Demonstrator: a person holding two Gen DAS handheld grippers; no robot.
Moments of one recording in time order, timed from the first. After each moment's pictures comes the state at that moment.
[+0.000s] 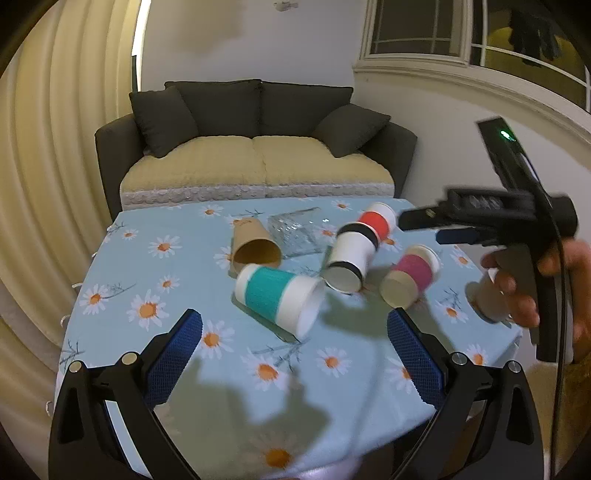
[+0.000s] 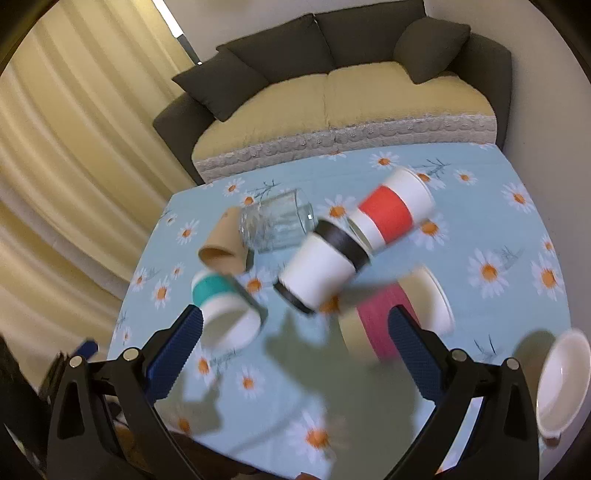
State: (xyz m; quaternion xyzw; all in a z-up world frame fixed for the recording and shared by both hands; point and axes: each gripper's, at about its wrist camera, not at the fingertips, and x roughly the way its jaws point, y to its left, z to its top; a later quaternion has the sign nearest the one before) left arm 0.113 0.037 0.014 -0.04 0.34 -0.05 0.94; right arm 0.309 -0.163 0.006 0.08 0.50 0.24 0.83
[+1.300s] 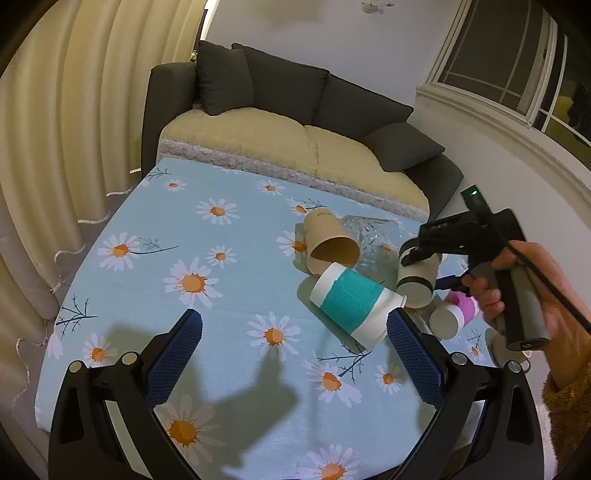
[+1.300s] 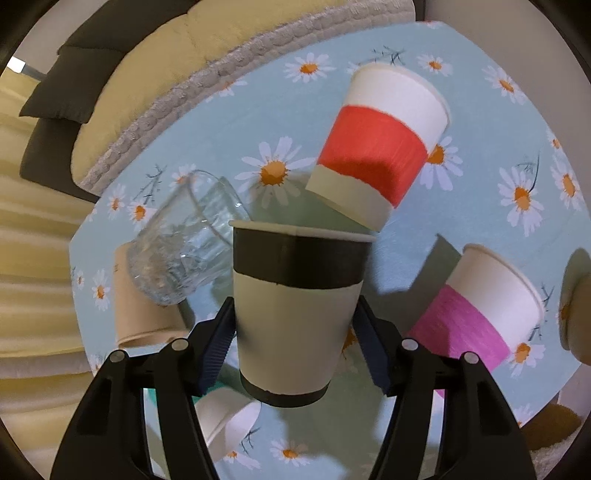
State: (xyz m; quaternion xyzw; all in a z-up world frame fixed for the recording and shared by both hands) left arm 0.125 0.132 -0.016 -0.17 0.35 0.00 0.92; right arm 0.384 -0.127 -0.060 0.16 0.64 0.04 0.75
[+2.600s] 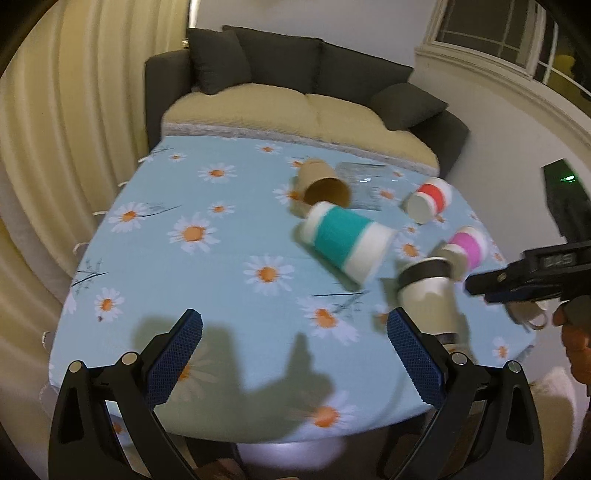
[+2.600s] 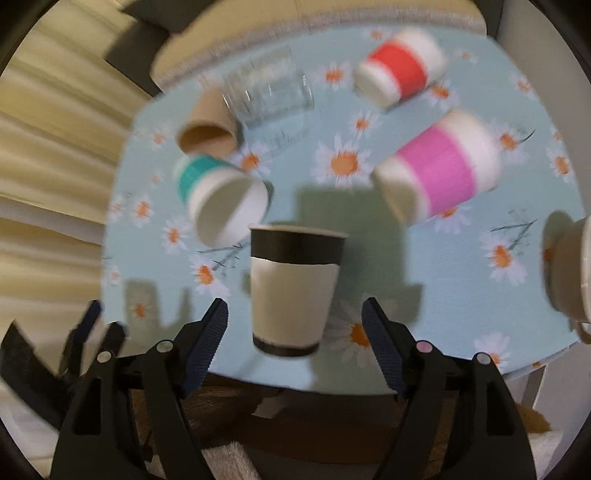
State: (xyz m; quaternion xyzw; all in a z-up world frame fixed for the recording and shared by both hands) left arm 0.098 0.082 -0.019 -0.11 0.42 0.00 0.90; right arm 0.243 -0.156 -0.015 0.07 0.62 0.20 0.75
